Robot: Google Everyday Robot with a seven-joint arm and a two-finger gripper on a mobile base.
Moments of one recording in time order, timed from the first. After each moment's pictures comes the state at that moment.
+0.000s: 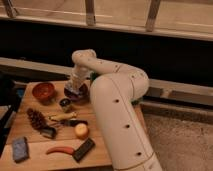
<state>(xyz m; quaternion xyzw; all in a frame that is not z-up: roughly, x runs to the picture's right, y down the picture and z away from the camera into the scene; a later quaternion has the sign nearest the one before) -0.183 -0.020 0.932 -0.36 0.05 0.63 0.69</state>
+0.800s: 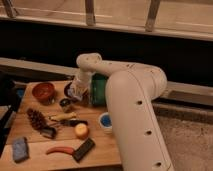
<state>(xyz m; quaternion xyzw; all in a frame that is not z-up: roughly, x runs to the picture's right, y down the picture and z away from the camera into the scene) -0.143 0.011 0.895 -0.37 0.07 0.63 0.68</state>
